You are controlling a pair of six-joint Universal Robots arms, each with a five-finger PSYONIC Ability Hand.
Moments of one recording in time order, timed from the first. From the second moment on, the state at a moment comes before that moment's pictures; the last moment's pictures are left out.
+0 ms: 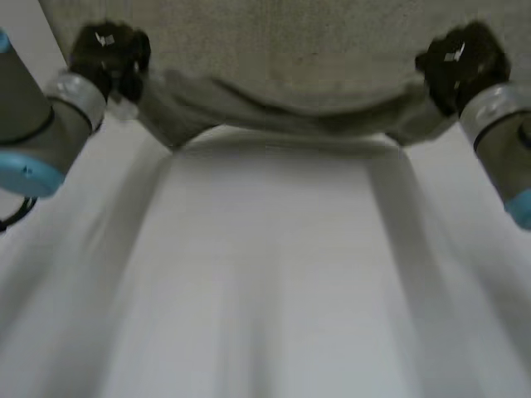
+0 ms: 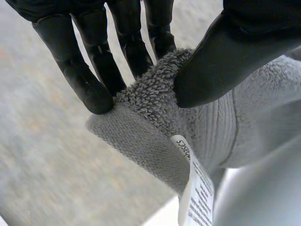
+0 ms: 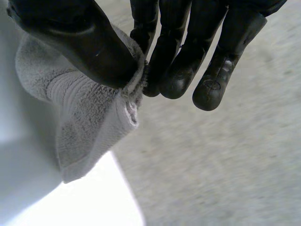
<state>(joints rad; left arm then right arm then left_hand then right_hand) 4.46 -2.14 -0.95 3.22 -1.38 3.41 1.86 -1.19 1.19 -0.07 1.51 2.35 1.43 1.51 1.55 1.52 1.48 1.32 1.34 1.34 1.34 1.18</state>
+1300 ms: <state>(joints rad) 4.48 -2.41 -1.09 3.36 -1.34 3.75 1.79 -0.74 0.95 0.12 1.52 2.36 1.43 1.51 1.55 1.52 1.48 1.32 1.34 1.34 1.34 1.18</state>
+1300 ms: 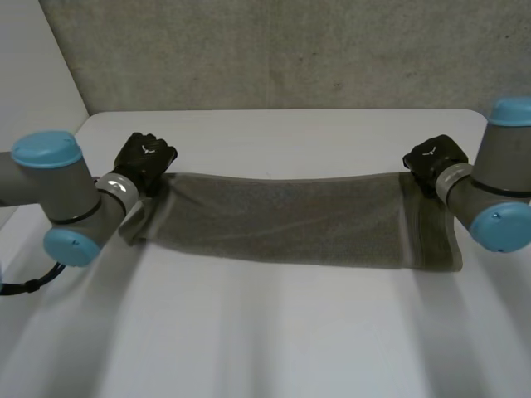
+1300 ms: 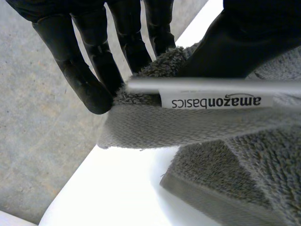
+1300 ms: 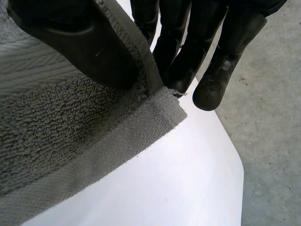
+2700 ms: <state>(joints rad) 4.53 -2.09 -1.47 3.36 -1.34 3.62 1.72 -1.43 1.82 -0.10 1.44 2.48 0.28 0.27 0.25 0.28 0.23 0.39 0.39 0.39 0.40 0.24</state>
